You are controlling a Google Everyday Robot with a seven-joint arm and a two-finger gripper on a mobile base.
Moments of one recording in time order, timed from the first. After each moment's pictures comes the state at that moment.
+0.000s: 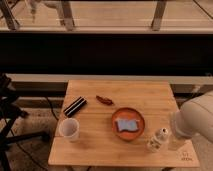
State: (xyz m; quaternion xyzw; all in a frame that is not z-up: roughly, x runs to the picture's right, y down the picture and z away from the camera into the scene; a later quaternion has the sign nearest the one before) arm 0.255 0.164 0.581 -0.24 0.03 0.04 0.97
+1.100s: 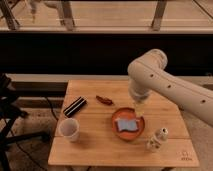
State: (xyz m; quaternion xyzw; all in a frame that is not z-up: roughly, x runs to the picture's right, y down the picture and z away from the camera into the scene) arm 0.142 0.042 0.678 -0.25 -0.03 -0.11 0.96
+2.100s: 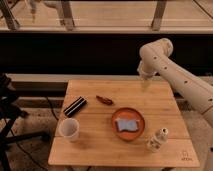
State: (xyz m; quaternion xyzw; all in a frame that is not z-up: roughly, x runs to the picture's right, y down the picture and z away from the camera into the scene) arm 0.236 -0.058 0.809 -0.17 0.01 -0.01 0.99
